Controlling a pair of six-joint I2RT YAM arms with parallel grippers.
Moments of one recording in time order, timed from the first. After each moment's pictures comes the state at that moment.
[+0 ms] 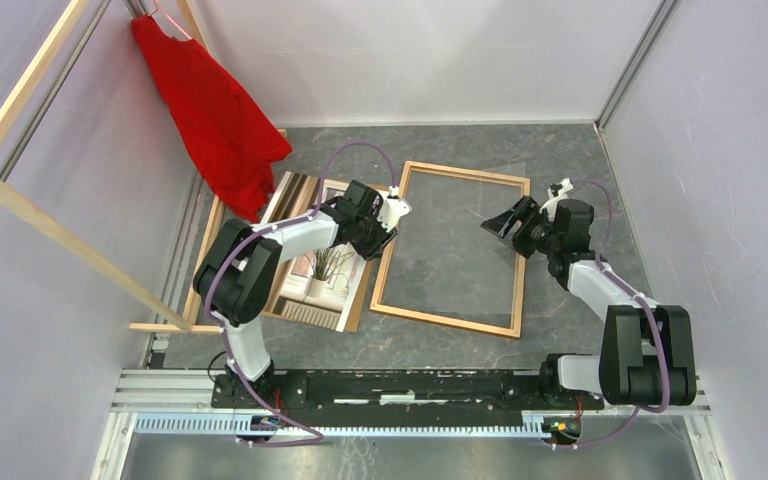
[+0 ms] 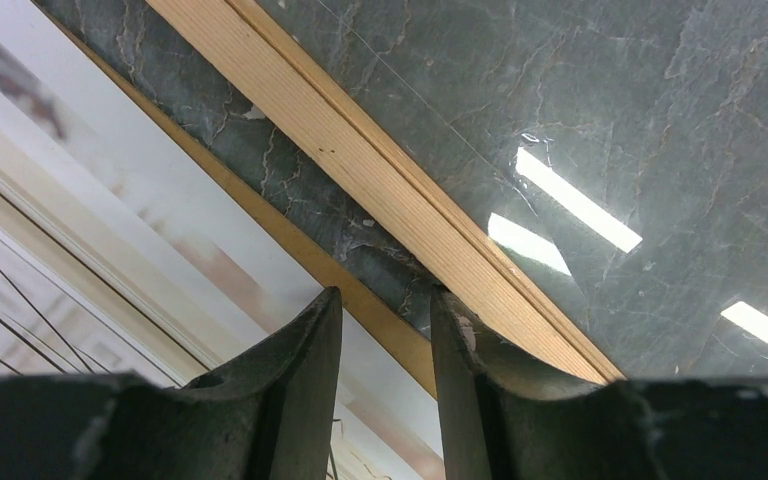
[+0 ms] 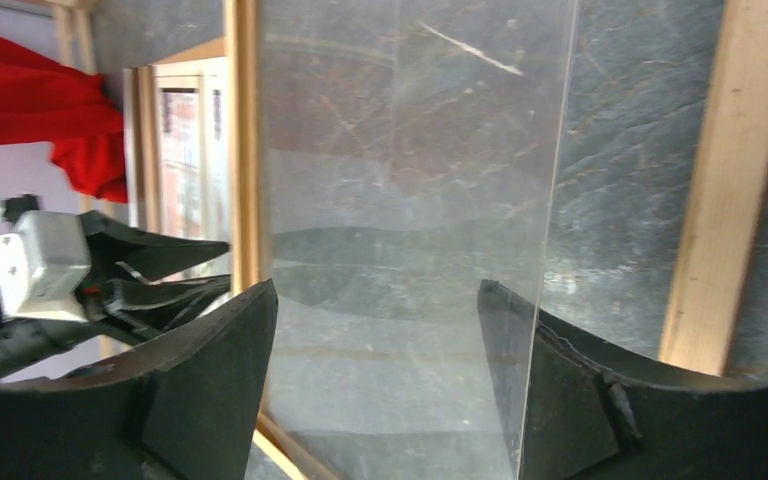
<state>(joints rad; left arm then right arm) -0.57 1.84 1.12 -0.28 0.22 0.37 -0.01 1.31 0.58 0.14 -0.47 0.67</state>
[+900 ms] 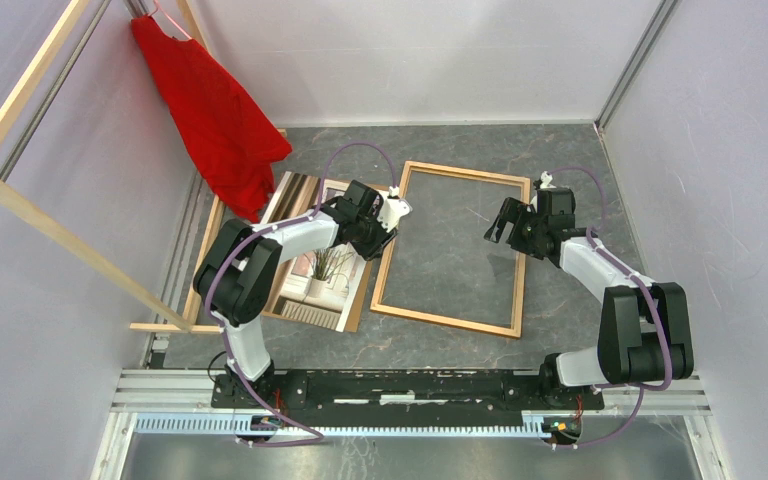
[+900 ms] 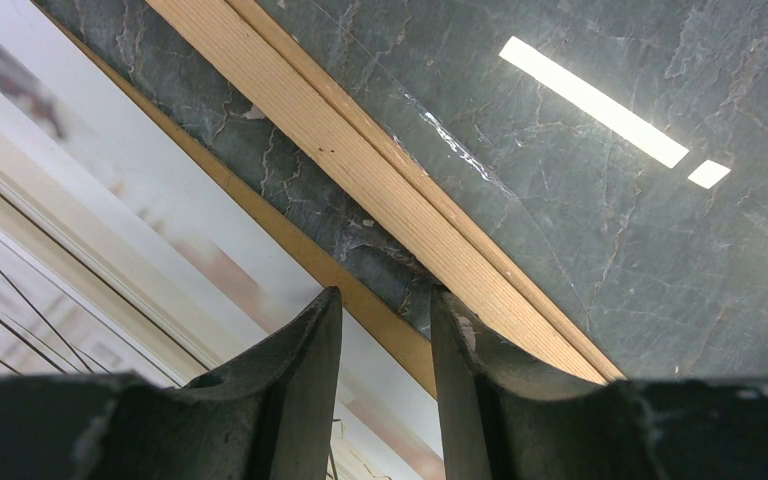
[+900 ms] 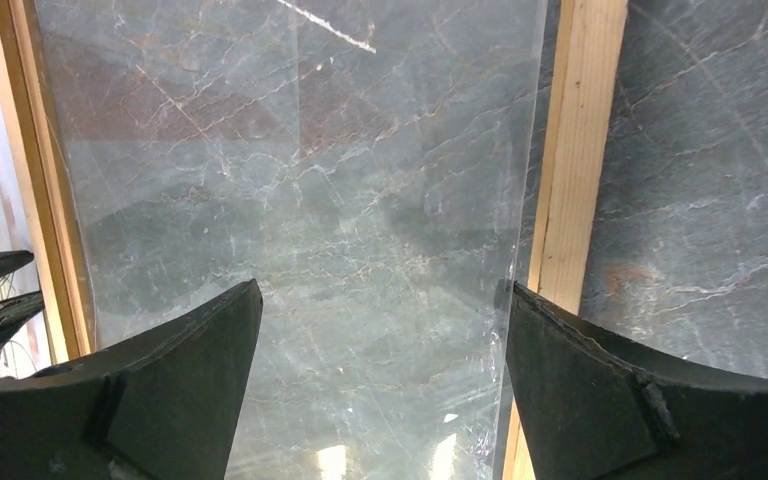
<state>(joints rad) -0.57 1.84 1.12 -0.28 0.22 0.37 0.07 1.40 0.74 -0.17 -0.19 0.44</state>
